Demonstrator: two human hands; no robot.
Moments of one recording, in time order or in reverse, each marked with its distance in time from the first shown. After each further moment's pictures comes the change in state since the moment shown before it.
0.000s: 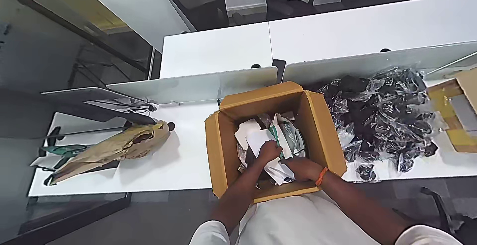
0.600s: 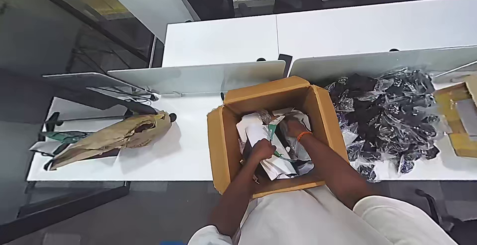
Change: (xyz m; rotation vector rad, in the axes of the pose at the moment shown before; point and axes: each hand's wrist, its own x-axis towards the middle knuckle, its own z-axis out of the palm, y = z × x) left_hand -0.047 -0.017 -0.032 -0.147 -0.096 -0.184; right_hand 0.106 0.045 -0.074 0.222 0.365 0.411
